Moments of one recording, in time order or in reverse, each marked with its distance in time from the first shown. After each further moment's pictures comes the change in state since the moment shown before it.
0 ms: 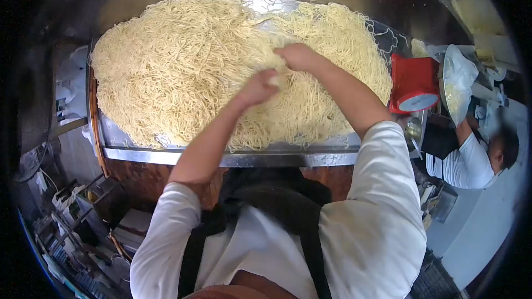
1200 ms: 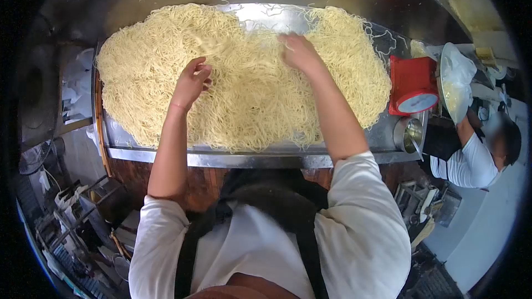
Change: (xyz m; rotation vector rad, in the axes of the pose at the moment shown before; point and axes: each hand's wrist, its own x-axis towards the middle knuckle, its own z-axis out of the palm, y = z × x) left_hand -0.068 -0.028 -0.127 -0.374 0.387 -0.223; right_hand -0.015 -0.024 -0.025 0.139 0.207 0.179
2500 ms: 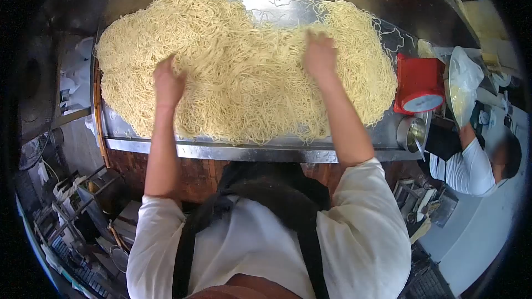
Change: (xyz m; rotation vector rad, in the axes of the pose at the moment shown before) left_hand -0.009 -0.039 -0.052 0.744 0.399 0.160; right_hand -0.035 0.005 0.025 -0.135 0.258 0.449
